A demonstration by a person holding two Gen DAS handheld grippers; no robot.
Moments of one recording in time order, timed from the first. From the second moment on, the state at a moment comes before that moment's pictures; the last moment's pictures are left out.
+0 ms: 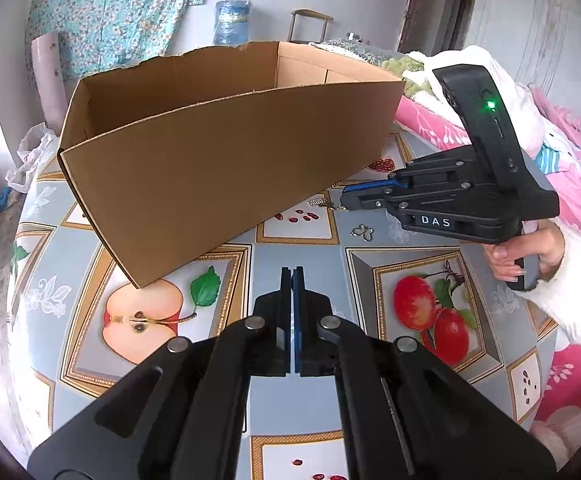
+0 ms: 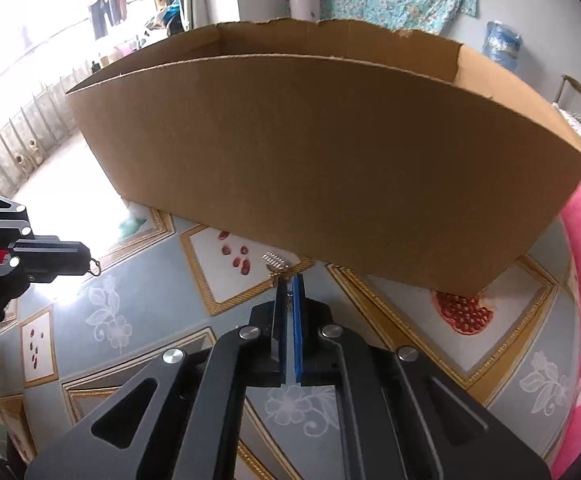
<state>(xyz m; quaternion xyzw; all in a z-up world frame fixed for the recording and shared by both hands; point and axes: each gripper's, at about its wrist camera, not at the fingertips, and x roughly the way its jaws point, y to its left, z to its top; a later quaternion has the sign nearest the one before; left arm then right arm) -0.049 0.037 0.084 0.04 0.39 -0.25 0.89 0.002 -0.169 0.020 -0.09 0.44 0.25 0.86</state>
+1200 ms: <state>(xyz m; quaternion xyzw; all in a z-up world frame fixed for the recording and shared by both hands) -0.050 0.036 0.153 -0.01 0.34 -0.28 0.90 -0.033 -0.182 0.142 -0.07 0.36 0.29 0.88</state>
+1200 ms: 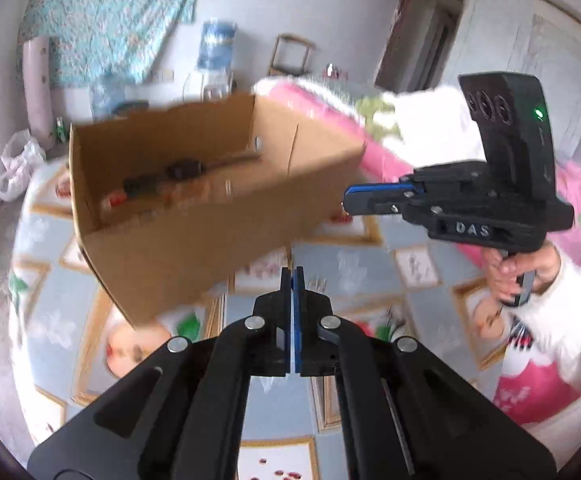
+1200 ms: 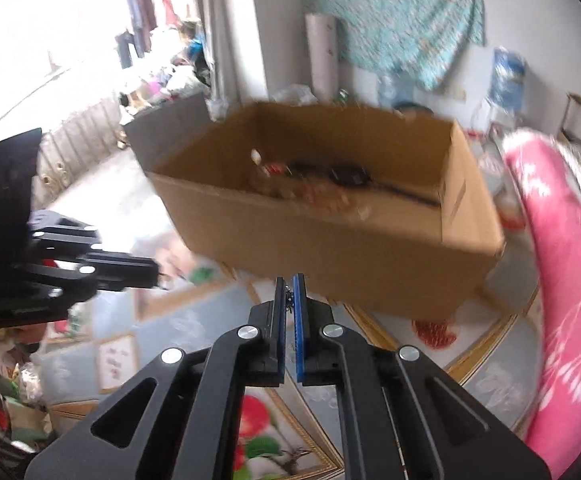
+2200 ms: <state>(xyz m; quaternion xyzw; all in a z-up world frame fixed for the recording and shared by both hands) 0.277 0.009 0.058 -0.17 0.65 -0.16 0.73 0.240 -0.138 0.044 -0.08 0.65 0.16 0.74</state>
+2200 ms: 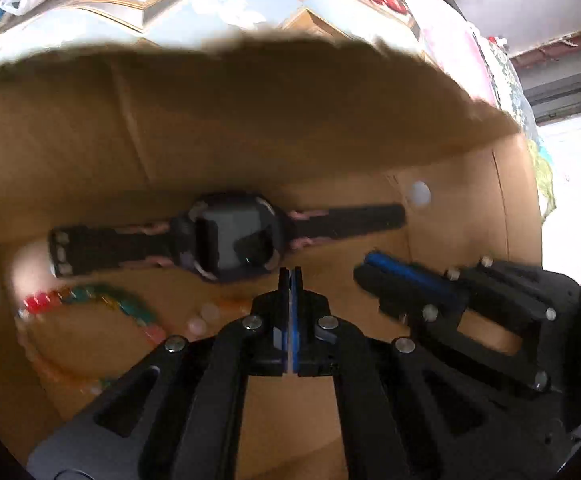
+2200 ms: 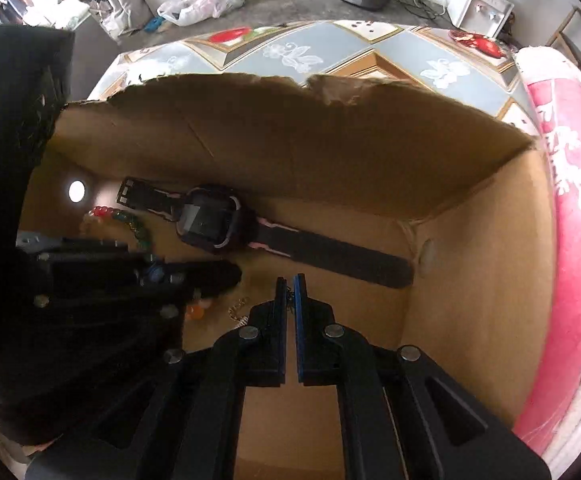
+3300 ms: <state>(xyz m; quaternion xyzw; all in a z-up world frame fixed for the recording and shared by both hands) -0.011 -0.061 0.055 0.14 0.43 -0.33 0.83 -0.047 -0.246 0.051 0.03 0.47 0.15 0.87</state>
